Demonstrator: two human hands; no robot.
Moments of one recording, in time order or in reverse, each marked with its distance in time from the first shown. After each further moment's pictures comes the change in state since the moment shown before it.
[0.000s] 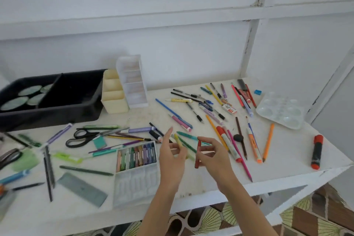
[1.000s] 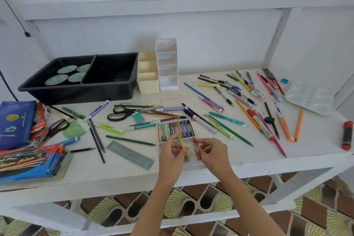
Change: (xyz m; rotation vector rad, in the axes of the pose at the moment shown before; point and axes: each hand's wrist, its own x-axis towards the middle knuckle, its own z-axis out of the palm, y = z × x) left_hand -0.025 -0.046 -0.131 0.143 -0.058 0.019; right_hand -0.039 0.046 0.103 -0.465 -0.012 -0.254
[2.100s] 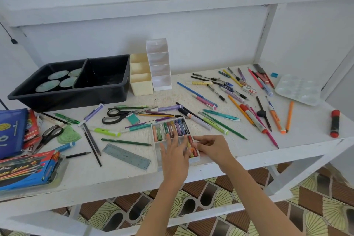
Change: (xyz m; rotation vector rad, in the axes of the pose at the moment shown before) left_hand 0.002 -0.008 0.017 0.873 -0.164 0.176; right_hand 0.005 0.010 -0.016 0.368 -0.081 0.167
